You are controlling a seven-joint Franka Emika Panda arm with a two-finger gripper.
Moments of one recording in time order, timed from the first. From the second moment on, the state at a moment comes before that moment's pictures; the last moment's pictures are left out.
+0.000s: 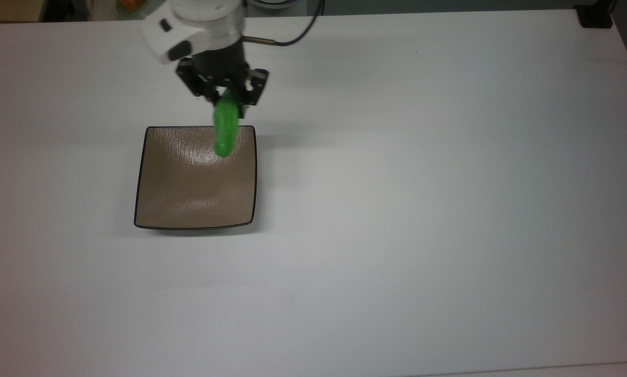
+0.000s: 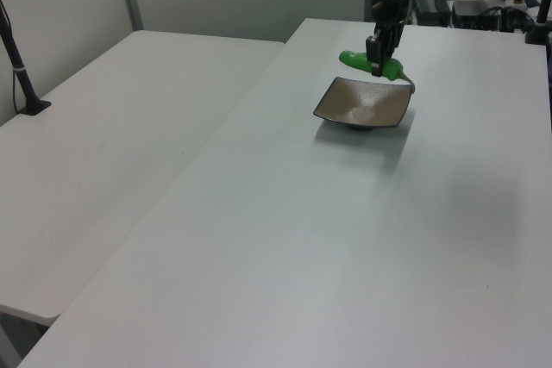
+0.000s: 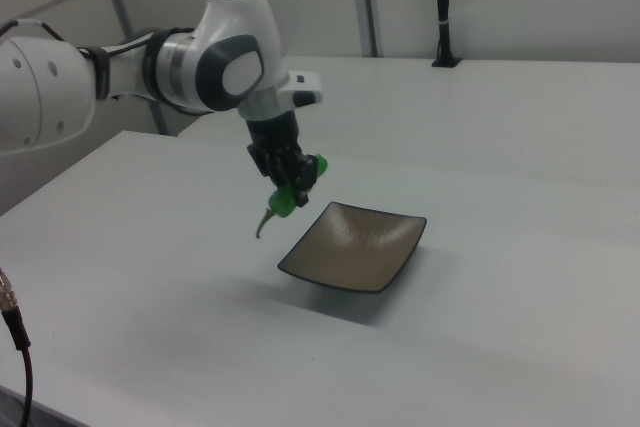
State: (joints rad) arm -0.14 0.18 0.17 -1.72 -0.04 1.97 0.14
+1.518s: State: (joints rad) arm -0.14 0.48 0.06 -1.63 -0.01 2.23 0.15
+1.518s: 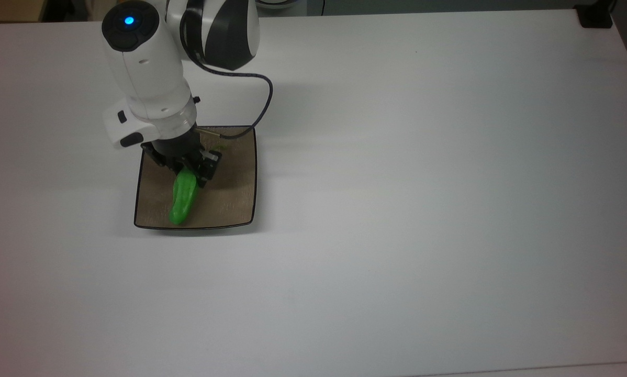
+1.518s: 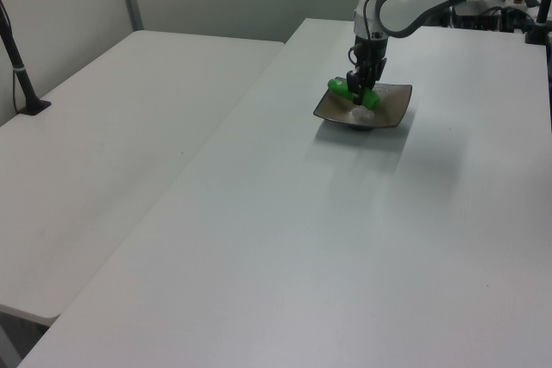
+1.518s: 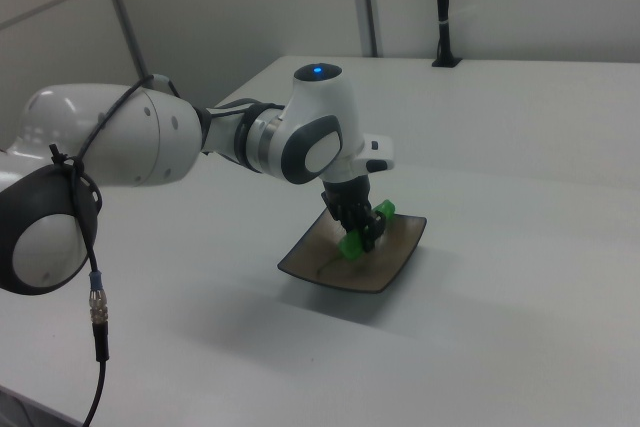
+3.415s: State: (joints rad) arm 0.01 0.00 0.06 -1.58 0.03 1.62 0.22
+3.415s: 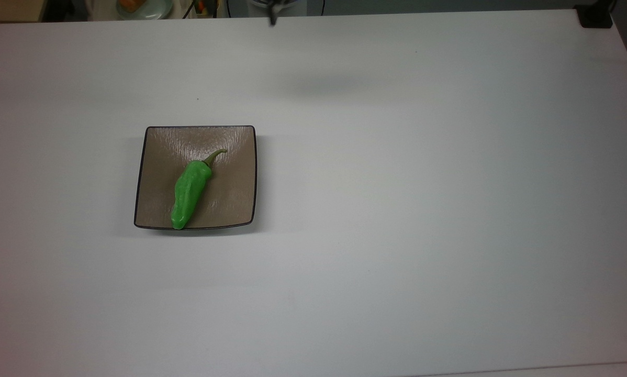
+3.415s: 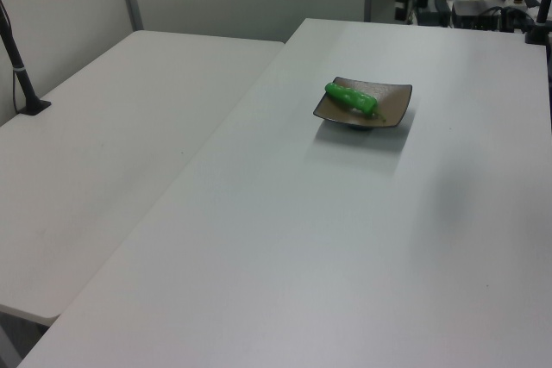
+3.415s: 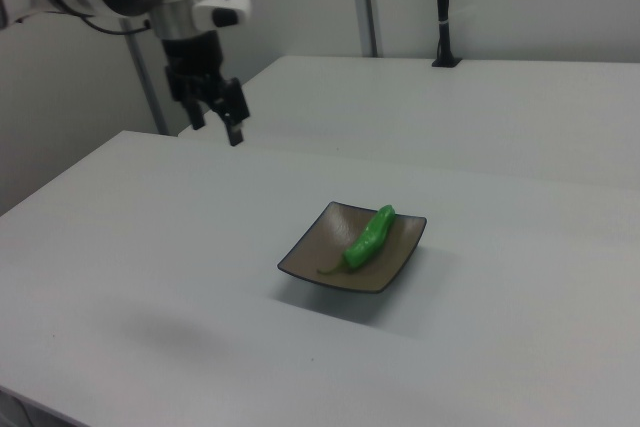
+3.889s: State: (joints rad) arm 0.21 -0.01 -0.03 -1.62 0.03 1.64 0.00
